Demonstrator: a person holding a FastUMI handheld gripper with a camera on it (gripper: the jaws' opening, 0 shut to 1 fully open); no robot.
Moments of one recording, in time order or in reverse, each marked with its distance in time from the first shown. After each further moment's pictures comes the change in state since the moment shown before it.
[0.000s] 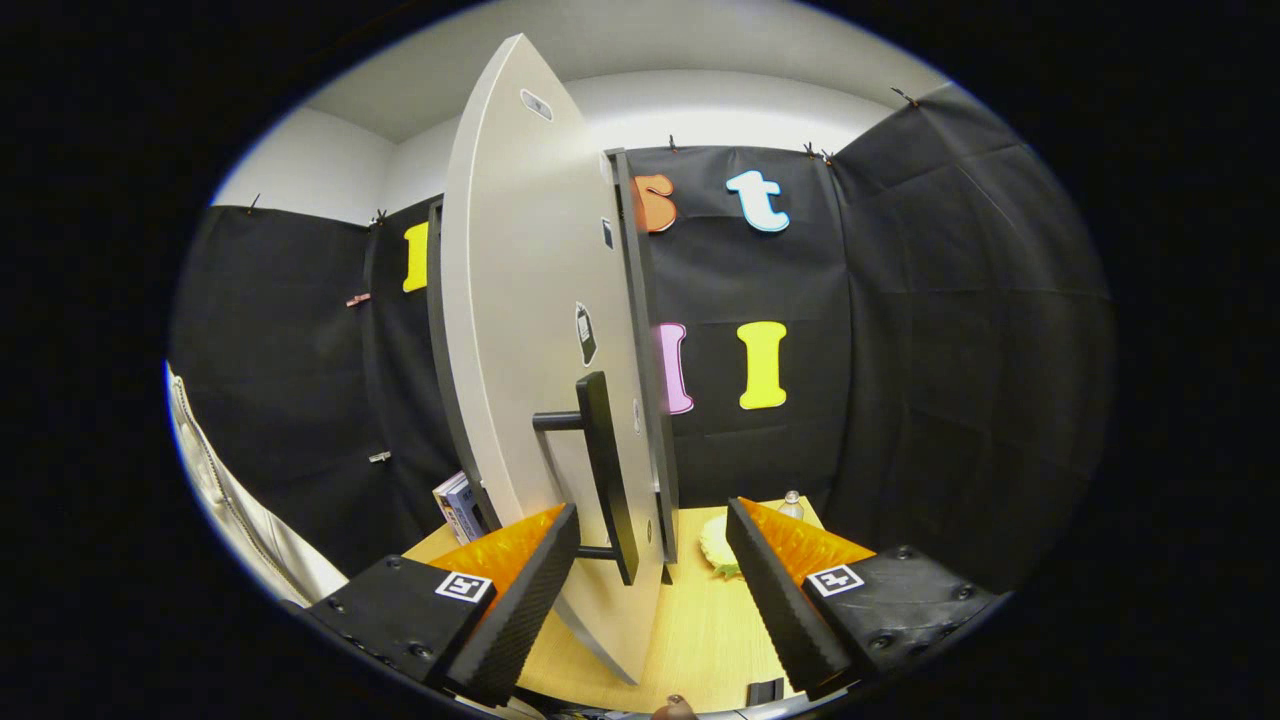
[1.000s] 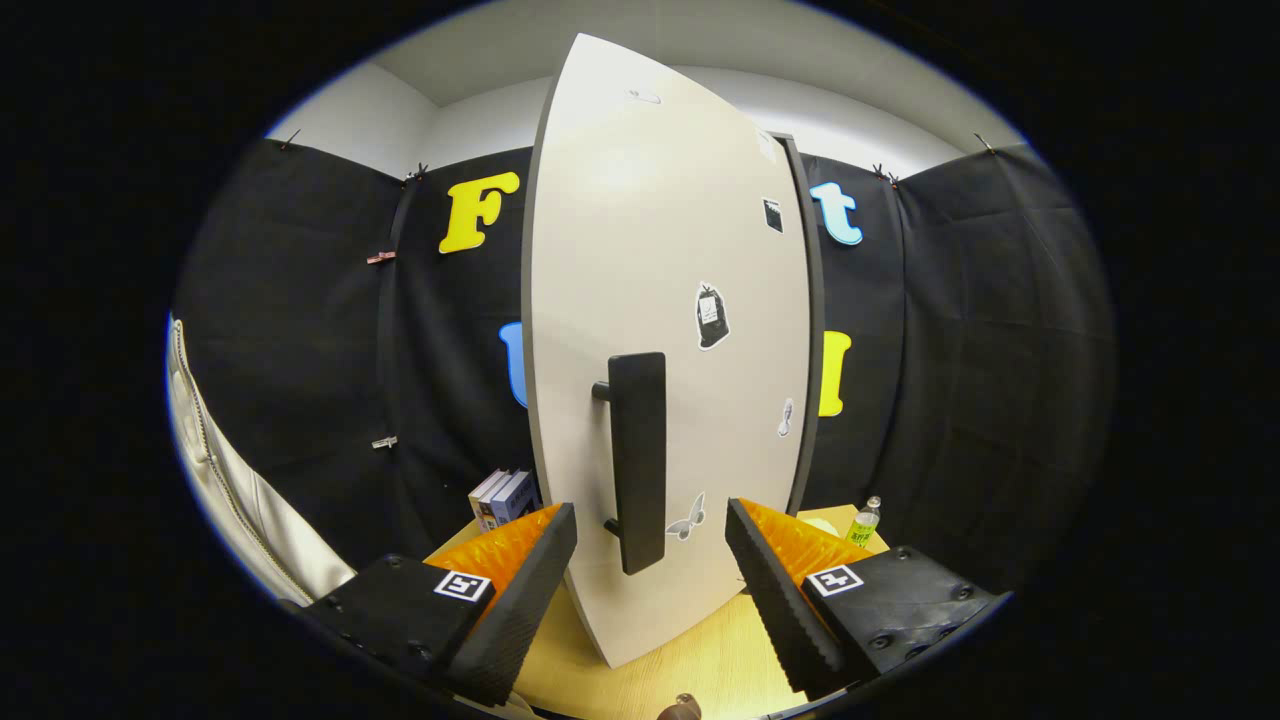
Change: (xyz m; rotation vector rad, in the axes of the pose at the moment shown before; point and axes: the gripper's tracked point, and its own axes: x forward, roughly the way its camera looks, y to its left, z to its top) arm 0.064 0.202 -0.032 -0.090 0.001 -0.007
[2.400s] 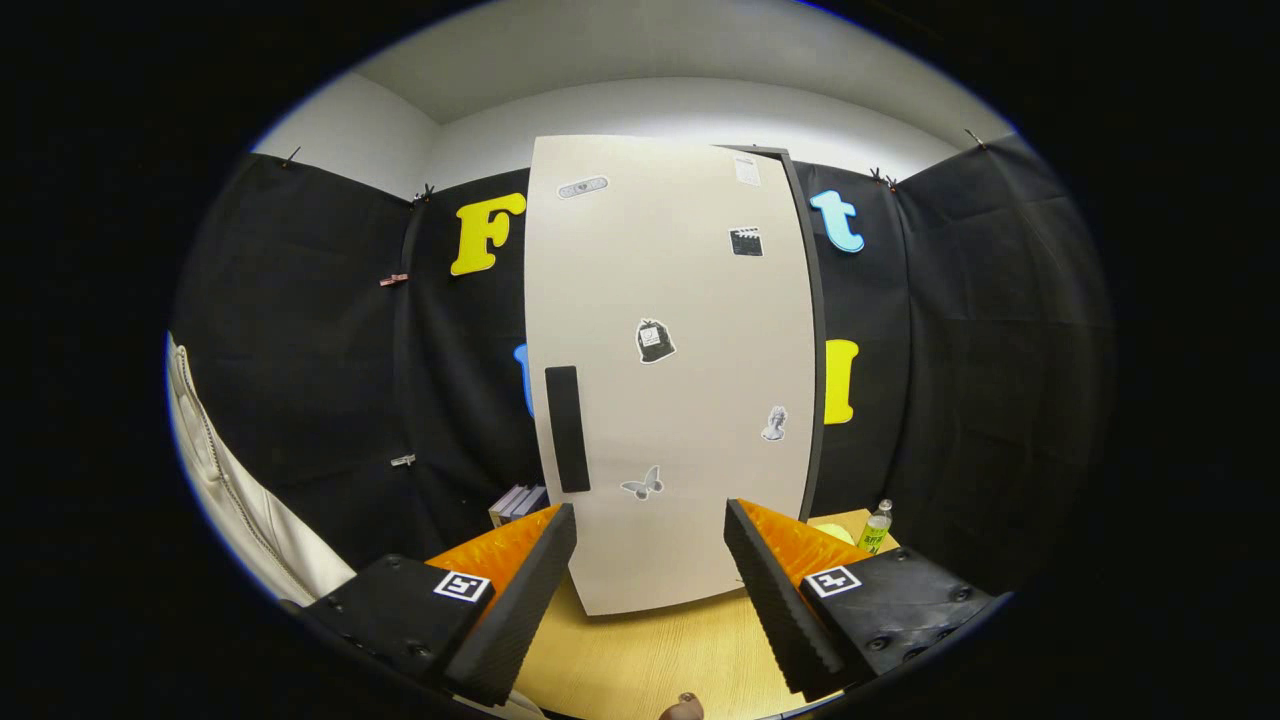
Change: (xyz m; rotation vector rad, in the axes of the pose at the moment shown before) arm -0.023 -0.018 0.013 0.039 -0.045 0.038
